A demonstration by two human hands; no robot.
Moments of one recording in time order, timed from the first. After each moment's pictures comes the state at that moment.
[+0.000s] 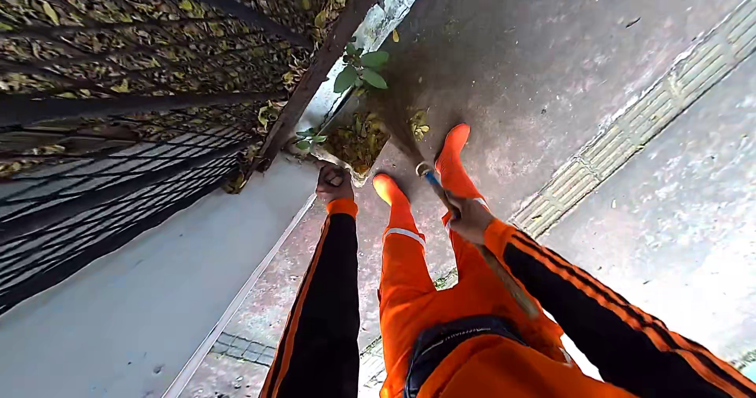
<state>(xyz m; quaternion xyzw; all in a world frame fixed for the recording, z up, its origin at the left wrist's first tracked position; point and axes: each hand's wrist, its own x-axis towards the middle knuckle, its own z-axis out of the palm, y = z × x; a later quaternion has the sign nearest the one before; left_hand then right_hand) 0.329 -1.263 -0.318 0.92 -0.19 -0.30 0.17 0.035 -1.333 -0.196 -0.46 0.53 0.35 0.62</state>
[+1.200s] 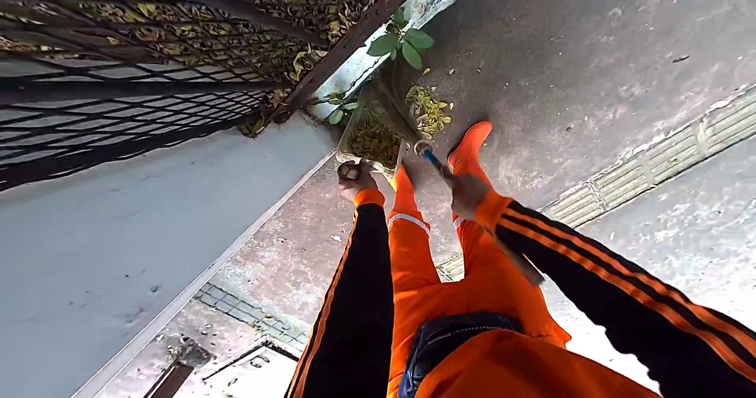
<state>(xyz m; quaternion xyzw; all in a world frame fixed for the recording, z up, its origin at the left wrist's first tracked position) 0.293 -1.221 -0.302 0.96 0.05 -0.23 0.15 0.108 -1.353 -0.199 -0.63 0.37 0.51 0.46</state>
